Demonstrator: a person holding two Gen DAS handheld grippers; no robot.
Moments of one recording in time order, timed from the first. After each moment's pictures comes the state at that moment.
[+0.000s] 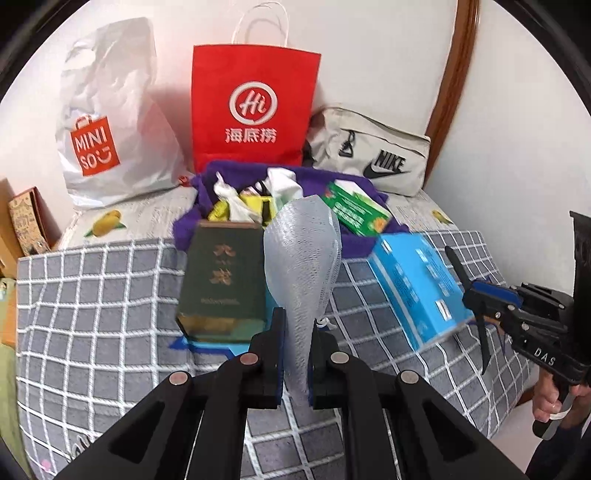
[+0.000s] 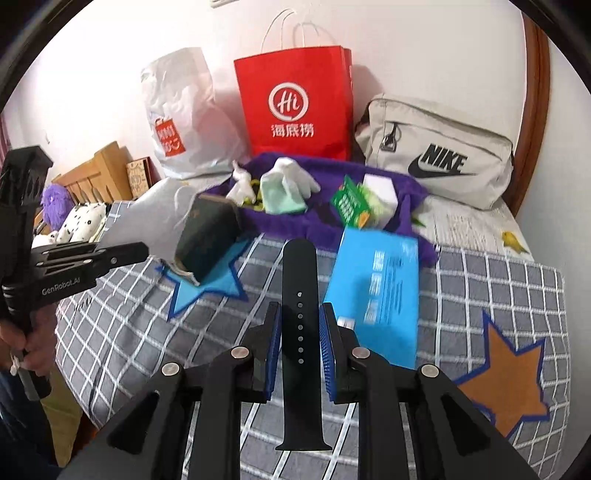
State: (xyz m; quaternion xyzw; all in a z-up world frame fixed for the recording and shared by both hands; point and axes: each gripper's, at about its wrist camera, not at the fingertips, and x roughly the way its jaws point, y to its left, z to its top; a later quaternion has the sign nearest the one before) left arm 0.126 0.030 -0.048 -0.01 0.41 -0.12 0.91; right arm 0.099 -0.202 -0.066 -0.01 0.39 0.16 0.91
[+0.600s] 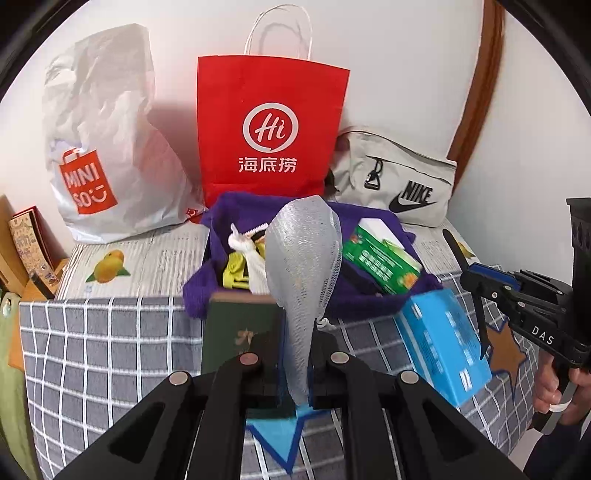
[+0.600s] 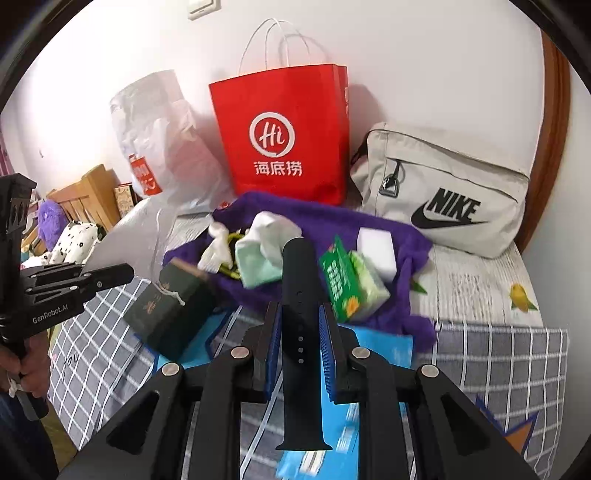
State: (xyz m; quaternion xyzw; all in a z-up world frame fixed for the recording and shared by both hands) left arm 0.208 0.031 -0.030 -0.01 0.41 -0.10 0.91; right arm 0.201 -0.197 -0.039 -0.01 0.38 0.16 0.91
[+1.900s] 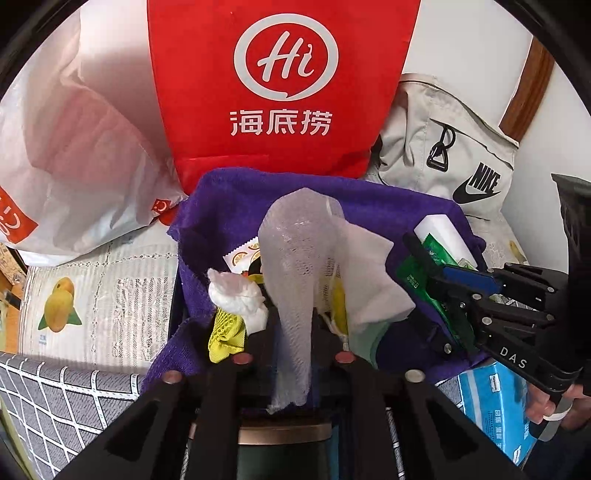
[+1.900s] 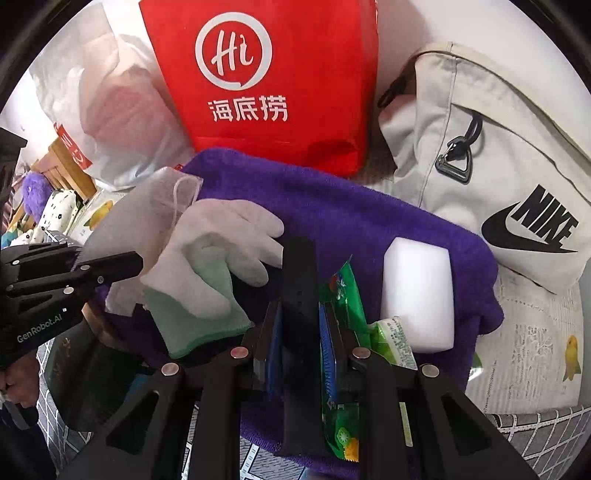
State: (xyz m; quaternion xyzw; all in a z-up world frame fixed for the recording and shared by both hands) left arm 0.349 0.017 -0.099 0.00 0.49 -0.09 0.87; right arm 0.359 -0.159 -0.122 -0.04 0.49 0.17 0.85
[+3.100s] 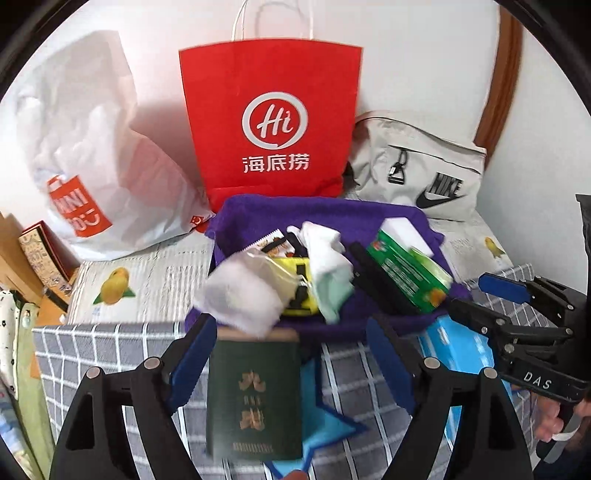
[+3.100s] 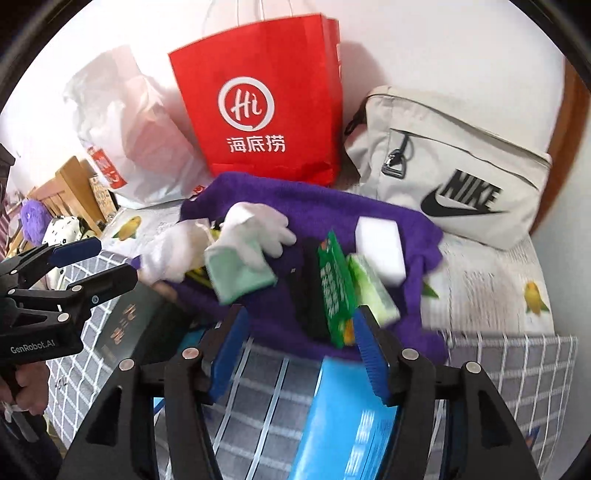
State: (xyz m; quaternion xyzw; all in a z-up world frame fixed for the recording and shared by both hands) left arm 0.244 0.004 -0.027 0.03 0.44 -0.06 0.90; right arm 0.256 -0.184 -0.056 -0.01 0.45 0.13 0.88
